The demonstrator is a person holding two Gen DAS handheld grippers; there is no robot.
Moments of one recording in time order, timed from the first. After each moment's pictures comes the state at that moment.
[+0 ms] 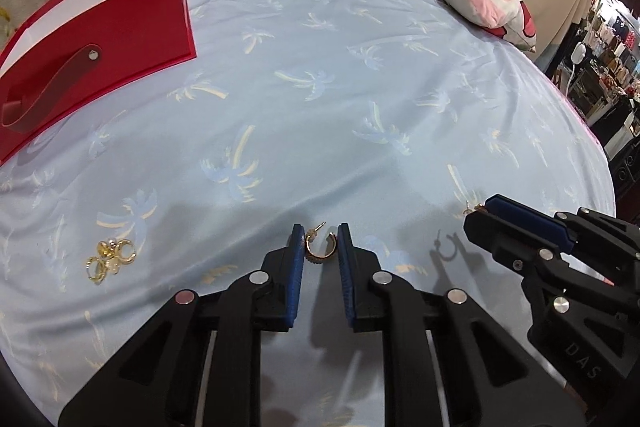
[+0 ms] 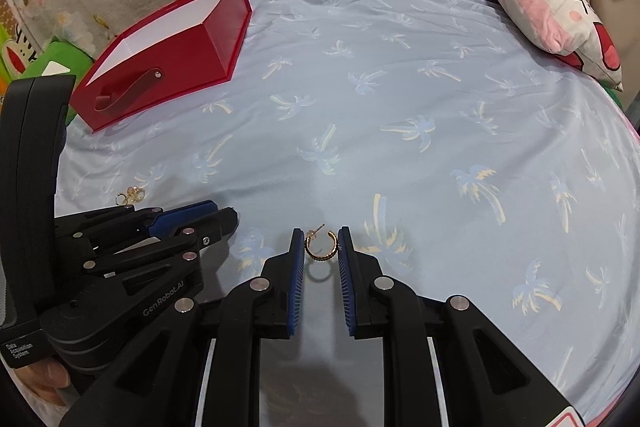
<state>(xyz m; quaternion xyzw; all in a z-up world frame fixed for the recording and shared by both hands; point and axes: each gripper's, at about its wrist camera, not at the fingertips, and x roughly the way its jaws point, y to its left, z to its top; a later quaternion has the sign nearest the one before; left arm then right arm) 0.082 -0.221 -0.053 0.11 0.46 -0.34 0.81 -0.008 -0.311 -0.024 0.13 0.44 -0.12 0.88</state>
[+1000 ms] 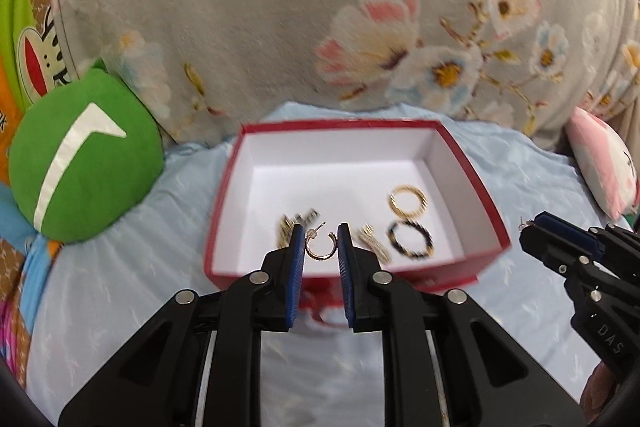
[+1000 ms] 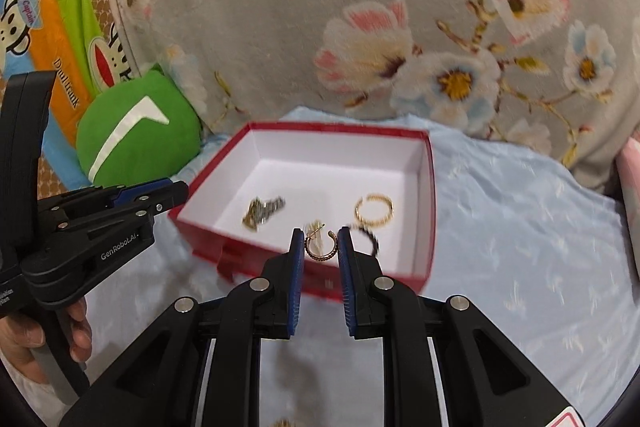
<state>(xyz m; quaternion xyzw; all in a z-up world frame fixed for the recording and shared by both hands) 0.263 -0.033 0.100 0.04 0.31 -0.13 0.94 0.213 -0.190 0.103 0.03 0.31 0.04 0.95</state>
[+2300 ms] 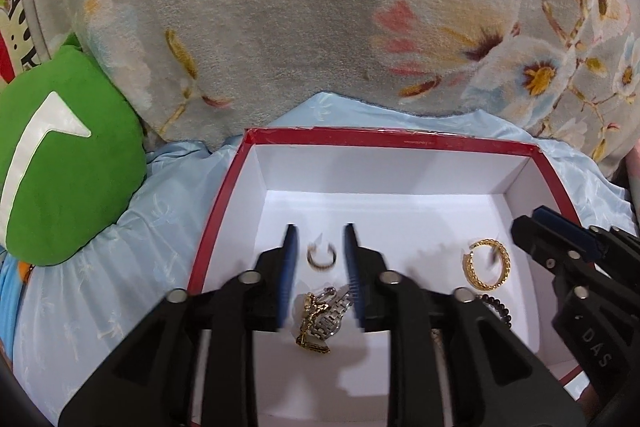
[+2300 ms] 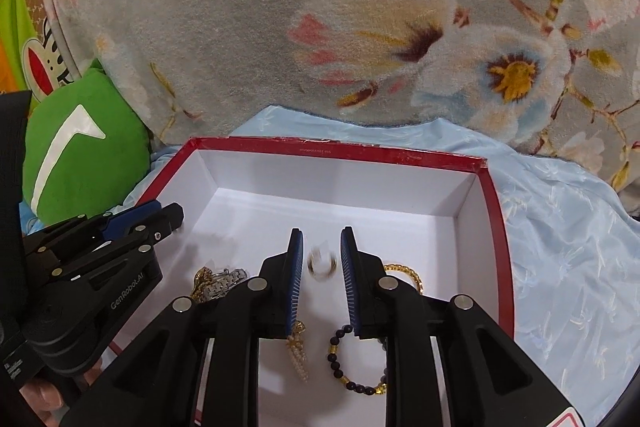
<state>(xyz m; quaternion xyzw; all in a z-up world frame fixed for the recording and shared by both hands) 0.406 -0.044 0.048 0.02 0.34 -0.08 0.94 0.367 -0.188 0.058 0.04 0.34 0.02 0.94</state>
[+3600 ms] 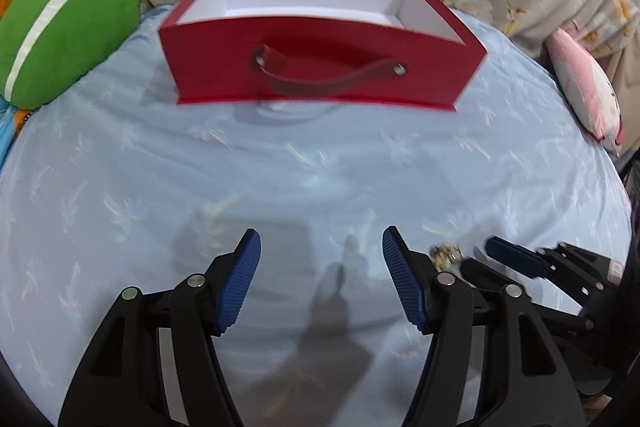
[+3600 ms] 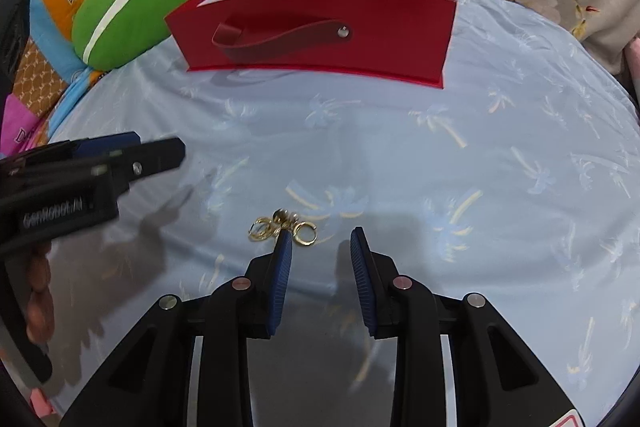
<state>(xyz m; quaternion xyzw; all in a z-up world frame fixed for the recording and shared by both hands) 0.151 -0.032 -0.030 0.02 0.45 -0.17 0.88 0.102 -0.171 -0.050 0.03 0.47 0.04 0.88</state>
